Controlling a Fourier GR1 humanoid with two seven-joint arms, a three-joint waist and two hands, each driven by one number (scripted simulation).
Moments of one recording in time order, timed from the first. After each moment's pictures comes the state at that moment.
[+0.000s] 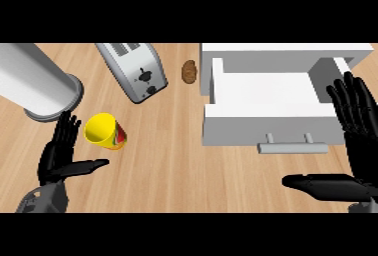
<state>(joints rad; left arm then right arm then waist) -0.24 0.21 0.32 -0.81 0.10 -0.17 -0.57 -0.06 -0.15 -0.08 -1.96 0.00 0.11 -0.03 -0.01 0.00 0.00</state>
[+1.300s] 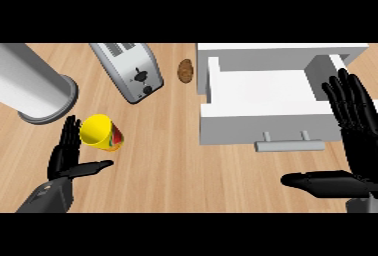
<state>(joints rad) -0.49 0.30 0.37 -0.17 0.05 -0.20 -0.98 -0.09 -0.14 -0.09 -1.94 0.00 0.15 -0.02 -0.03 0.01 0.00</state>
